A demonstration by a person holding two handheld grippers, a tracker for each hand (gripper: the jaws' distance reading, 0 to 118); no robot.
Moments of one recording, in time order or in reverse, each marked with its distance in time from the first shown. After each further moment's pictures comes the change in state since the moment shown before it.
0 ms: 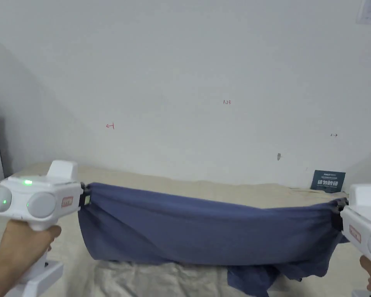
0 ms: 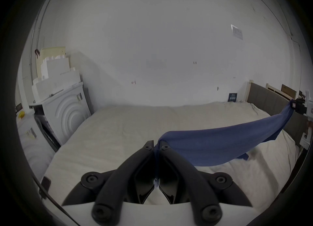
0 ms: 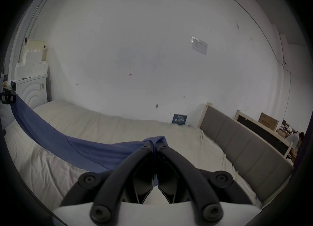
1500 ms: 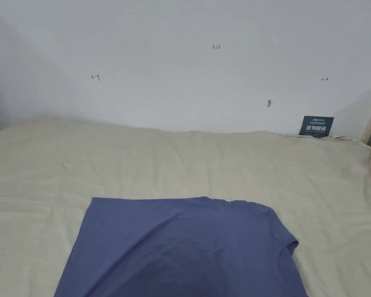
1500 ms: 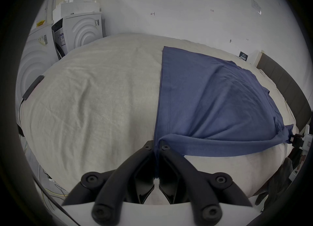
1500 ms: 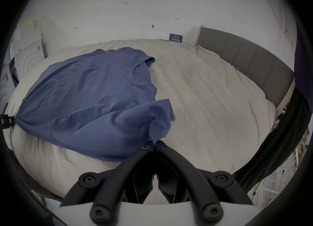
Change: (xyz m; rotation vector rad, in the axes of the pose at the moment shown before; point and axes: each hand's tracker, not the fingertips) left arm -0.052 -0.348 0.068 -0.401 0.052 0.184; right arm -0.057 -0.324 0.147 -0.509 -0.017 -0.123
